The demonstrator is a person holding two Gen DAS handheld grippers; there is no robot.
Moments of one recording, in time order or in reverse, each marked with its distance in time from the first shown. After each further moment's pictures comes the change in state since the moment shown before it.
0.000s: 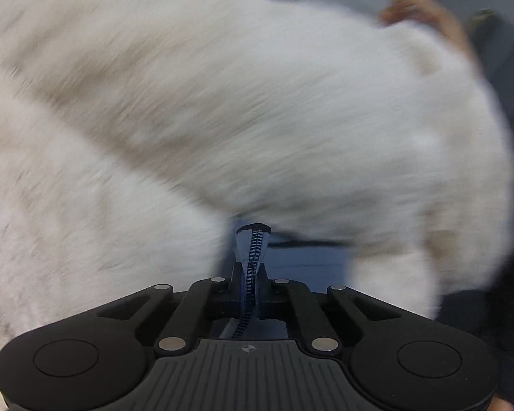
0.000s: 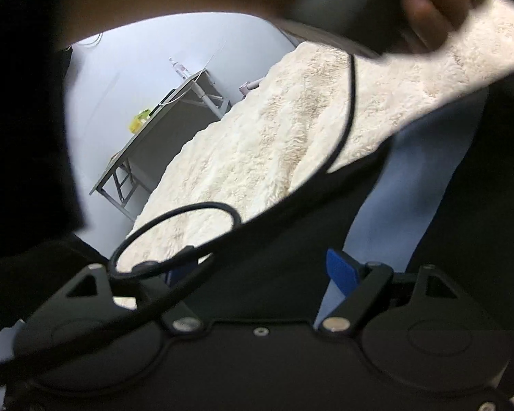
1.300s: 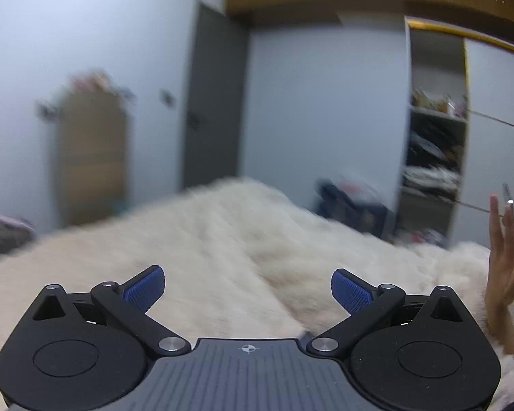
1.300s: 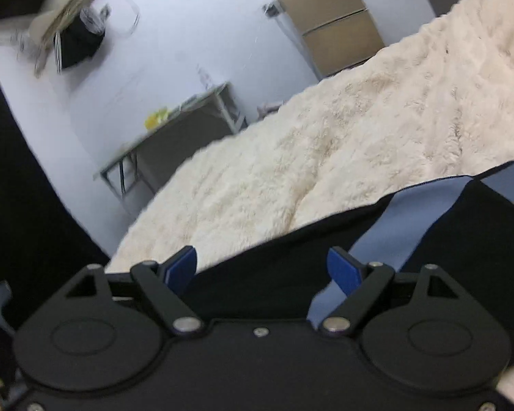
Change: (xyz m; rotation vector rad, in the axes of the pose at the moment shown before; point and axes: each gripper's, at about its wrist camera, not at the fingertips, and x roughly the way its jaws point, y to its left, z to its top) left arm -0.245 -0.278 -0.167 -0.300 -0.870 1.040; right arm -0.064 0.054 -0.035 -0.237 -0.016 -0.019
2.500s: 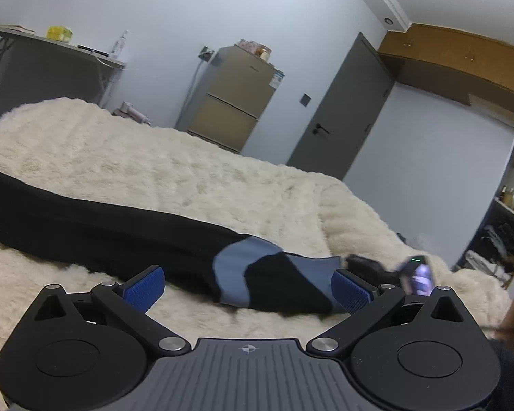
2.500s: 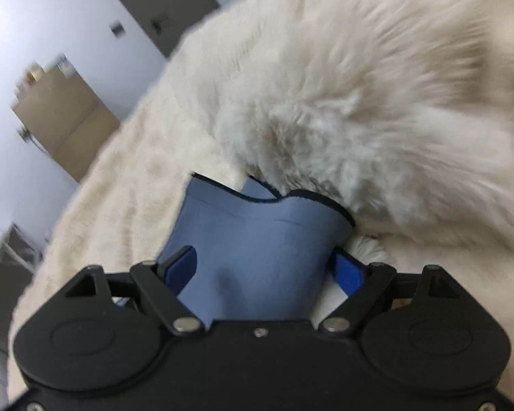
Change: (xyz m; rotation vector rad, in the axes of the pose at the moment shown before) left arm -0.113 -0.038 -0.216 -0.437 0.026 0.201; right arm -0.044 -0.183 0.019 0.635 -0.240 -0.698
